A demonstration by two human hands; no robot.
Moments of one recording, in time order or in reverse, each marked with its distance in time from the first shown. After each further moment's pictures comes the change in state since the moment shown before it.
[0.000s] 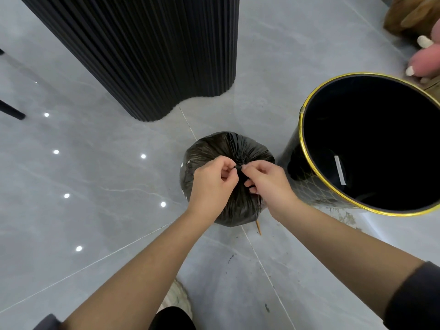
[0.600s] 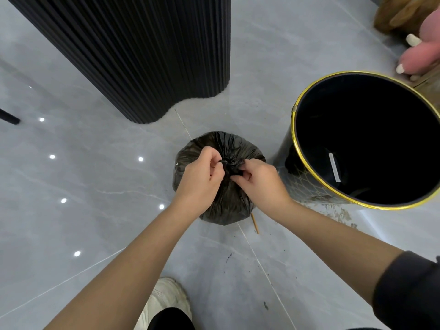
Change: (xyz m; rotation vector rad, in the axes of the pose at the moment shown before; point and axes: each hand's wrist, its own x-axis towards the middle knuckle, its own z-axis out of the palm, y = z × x) left_hand 0.005 0.000 -0.024 -0.008 -0.197 -0.016; right_hand 0.008 0.012 -0.004 -0.799 0.009 -0.551
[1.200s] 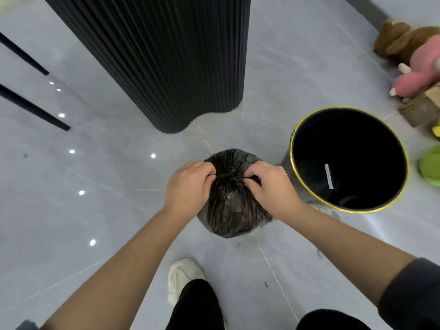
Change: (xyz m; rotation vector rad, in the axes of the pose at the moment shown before) left_hand -0.041 0.045 -0.097 0.545 0.091 0.228; right_hand -0.027 -0.087 -0.083 -0.052 -0.049 -0.146
